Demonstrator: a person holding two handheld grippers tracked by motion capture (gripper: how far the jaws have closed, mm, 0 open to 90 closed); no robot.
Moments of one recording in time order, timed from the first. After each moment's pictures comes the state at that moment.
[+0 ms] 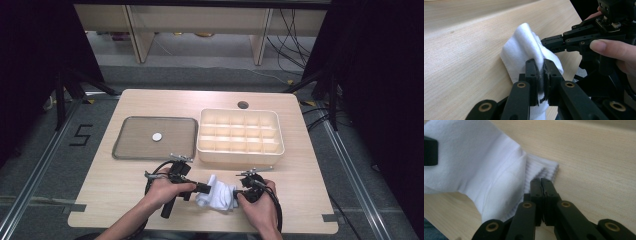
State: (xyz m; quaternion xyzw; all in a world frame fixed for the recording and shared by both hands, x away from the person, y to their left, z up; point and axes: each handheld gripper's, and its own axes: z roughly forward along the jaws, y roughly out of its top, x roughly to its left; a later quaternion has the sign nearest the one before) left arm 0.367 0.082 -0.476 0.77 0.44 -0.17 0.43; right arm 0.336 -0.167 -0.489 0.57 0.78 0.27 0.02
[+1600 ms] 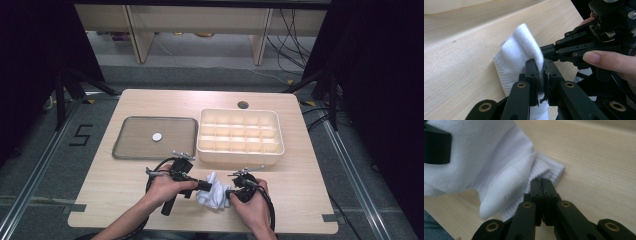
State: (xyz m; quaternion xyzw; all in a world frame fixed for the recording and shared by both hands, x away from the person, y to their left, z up) left arm 0.370 0.078 -0.465 0.79 0.42 -0.14 0.43; right arm 0.338 -0.148 -0.491 0.54 0.79 0.29 0.01
